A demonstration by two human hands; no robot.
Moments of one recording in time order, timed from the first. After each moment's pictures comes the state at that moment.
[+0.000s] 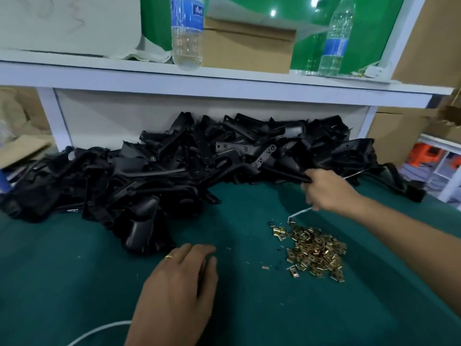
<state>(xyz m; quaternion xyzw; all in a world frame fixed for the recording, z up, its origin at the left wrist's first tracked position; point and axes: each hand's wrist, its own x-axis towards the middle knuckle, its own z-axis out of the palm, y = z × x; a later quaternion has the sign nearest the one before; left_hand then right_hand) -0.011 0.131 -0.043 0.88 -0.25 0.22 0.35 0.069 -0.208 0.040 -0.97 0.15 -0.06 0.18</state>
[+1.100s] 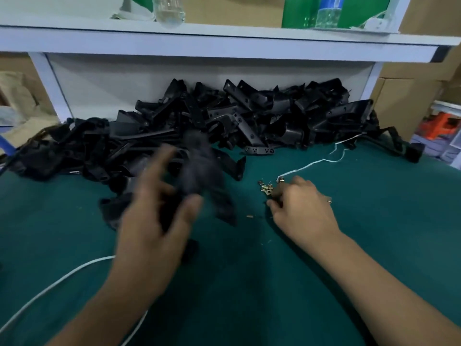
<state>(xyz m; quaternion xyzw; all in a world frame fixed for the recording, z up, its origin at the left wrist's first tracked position) -0.036 0.133 -0.035 0.79 -0.22 0.25 0.52 -0.040 -0.125 -0.030 -0.98 0.12 -0.15 0.08</state>
